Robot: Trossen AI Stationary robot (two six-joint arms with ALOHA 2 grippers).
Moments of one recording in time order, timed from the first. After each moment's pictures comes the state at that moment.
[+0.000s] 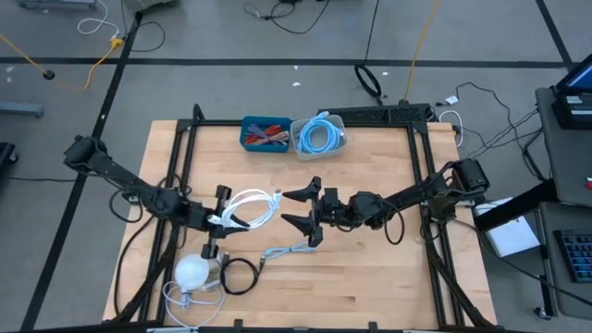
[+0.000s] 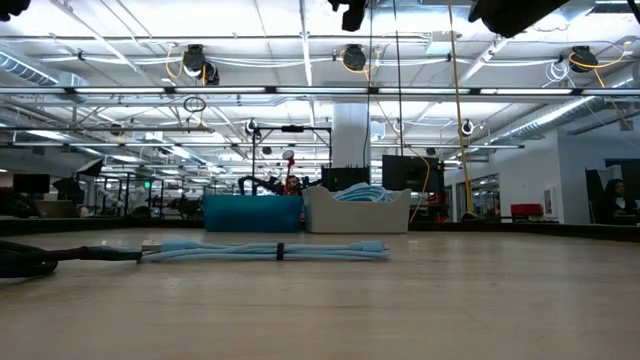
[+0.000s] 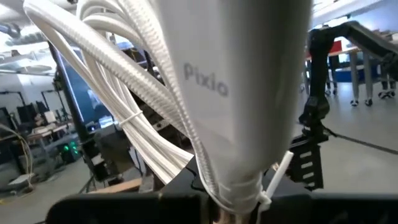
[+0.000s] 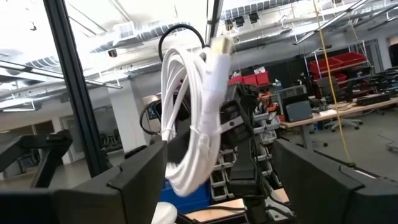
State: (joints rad) left arm -0.50 0.93 0.43 0.71 -0.25 0.30; right arm 0.24 1.72 0.94 1.15 0.29 0.17
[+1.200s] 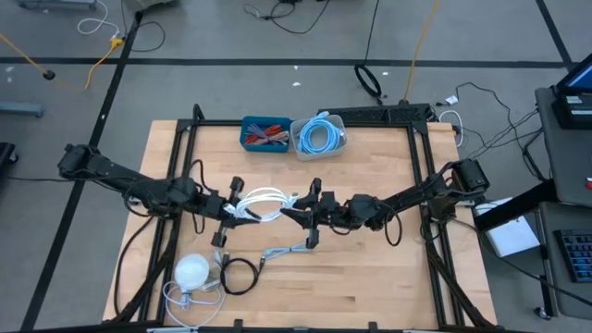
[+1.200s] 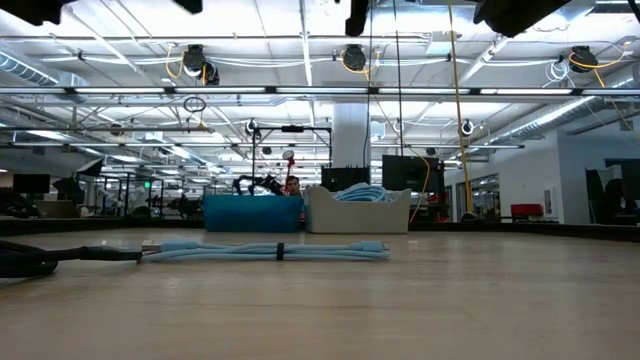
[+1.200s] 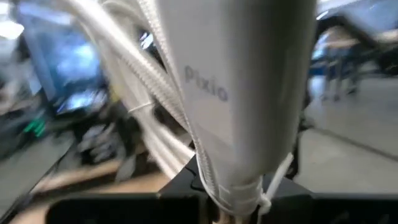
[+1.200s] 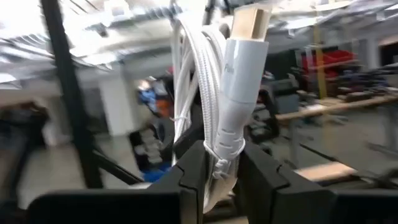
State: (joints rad) left arm -0.27 0.99 0.49 0.61 0.05 0.16; right arm 0.25 1.72 0.94 1.10 0.32 0.11
